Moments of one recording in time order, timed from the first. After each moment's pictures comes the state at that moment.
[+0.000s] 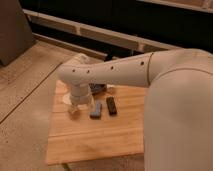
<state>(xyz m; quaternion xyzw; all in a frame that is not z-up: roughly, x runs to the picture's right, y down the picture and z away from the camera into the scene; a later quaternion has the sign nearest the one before) -0.109 0.103 0.703 -0.26 0.23 0.64 0.68</state>
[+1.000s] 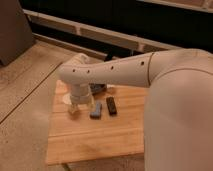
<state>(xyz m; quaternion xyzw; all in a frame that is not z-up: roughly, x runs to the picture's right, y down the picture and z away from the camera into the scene) -0.109 0.099 0.702 -0.26 0.23 0.64 0.69</state>
